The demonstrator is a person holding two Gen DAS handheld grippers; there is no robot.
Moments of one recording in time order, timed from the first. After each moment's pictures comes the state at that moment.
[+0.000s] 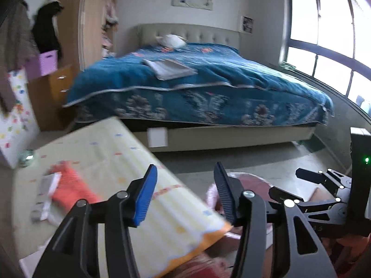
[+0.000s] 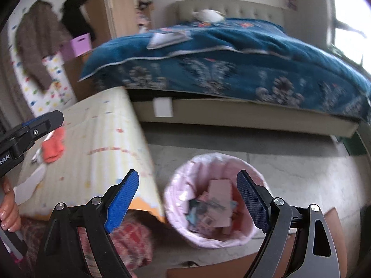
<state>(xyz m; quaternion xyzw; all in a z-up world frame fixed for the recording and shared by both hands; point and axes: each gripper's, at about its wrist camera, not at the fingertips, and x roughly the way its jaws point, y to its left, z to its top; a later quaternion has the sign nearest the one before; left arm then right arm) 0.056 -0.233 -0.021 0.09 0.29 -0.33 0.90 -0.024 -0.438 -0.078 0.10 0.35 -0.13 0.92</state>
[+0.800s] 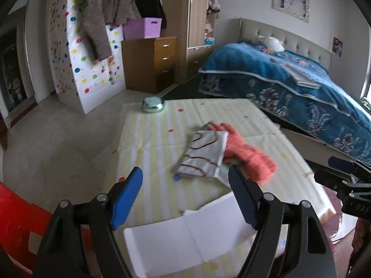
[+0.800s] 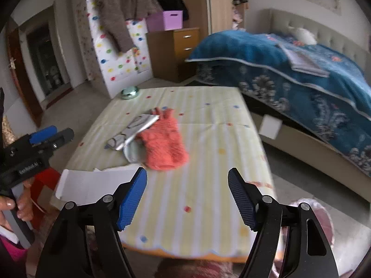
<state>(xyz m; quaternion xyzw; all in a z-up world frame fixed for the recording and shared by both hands) 0.125 0.010 -0.045 0.02 0.35 -0.07 0.93 0.100 -0.232 -0.050 0.01 0.38 0.08 0.92</state>
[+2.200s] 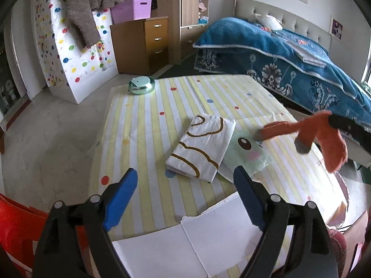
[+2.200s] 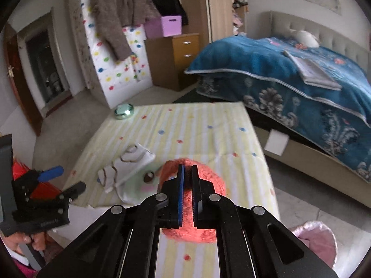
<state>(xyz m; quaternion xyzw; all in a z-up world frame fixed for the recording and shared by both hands) 0.159 -0.008 -0.077 0.05 0.40 -0.09 0.91 0.154 -0.232 -0.035 0.02 0.37 0.07 0.93</state>
